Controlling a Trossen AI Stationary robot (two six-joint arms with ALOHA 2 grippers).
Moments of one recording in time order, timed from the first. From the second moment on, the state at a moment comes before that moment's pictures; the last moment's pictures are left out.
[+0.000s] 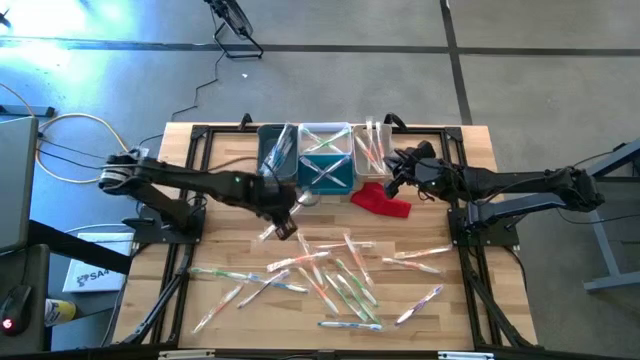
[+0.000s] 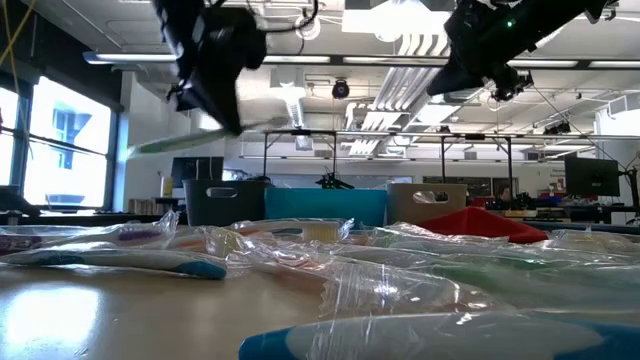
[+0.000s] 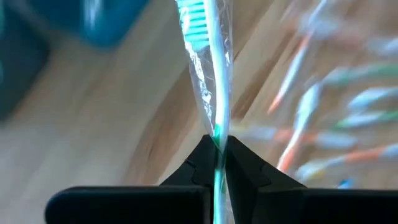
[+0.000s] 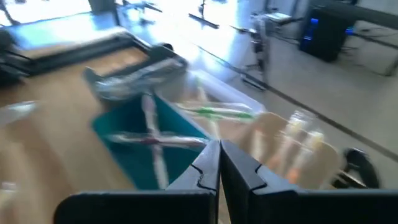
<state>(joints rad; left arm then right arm) -0.03 1.42 1.09 -0.70 -0.10 -0.62 -0.11 0.96 0.67 -0.16 0.58 0.27</state>
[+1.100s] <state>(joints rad) 0.10 1.30 1.09 -0.05 -0.04 -0.31 -0.10 1.19 0.67 0.40 0.04 0.27</state>
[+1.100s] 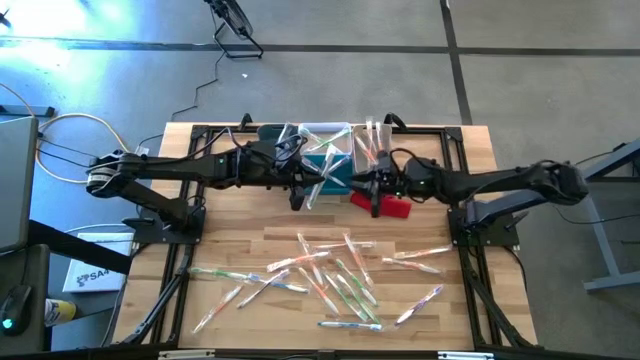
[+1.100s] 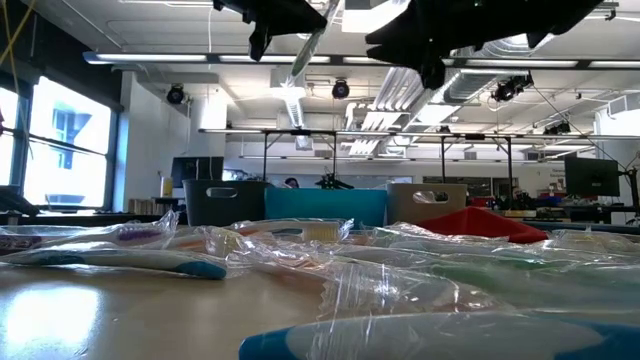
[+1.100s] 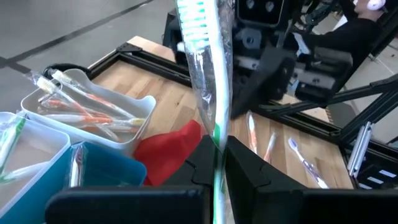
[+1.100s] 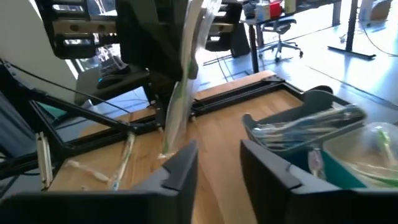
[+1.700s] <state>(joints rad) 0.10 1.30 1.09 -0.05 -0.04 -0.31 -0.10 1.45 0.67 0.79 -0.06 0.35</state>
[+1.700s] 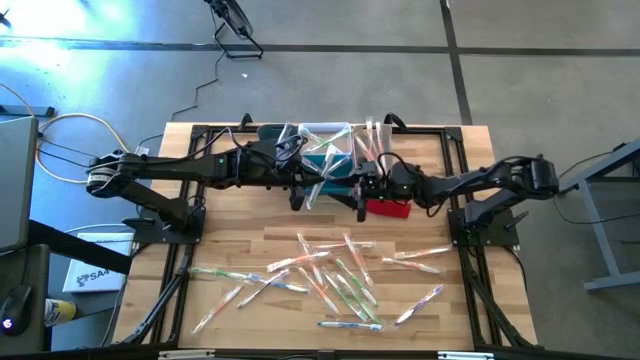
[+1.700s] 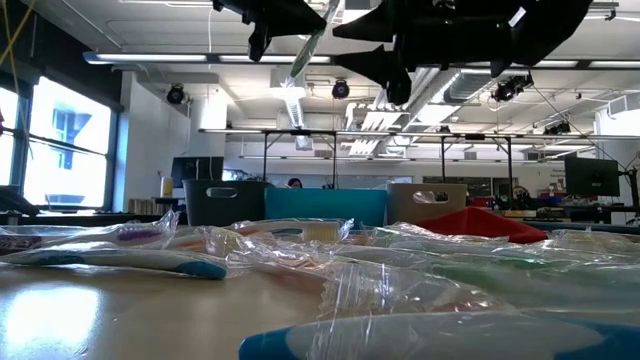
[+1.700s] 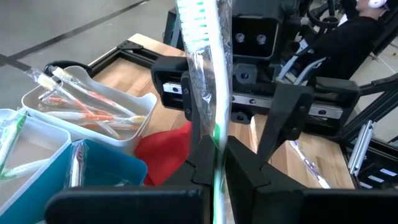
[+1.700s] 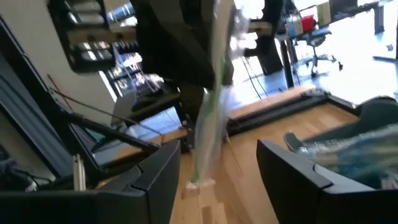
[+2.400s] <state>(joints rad) 0.10 1.43 1.09 0.10 -0.02 -0.32 -0.08 1.45 0.67 0.81 -0.08 0.34</state>
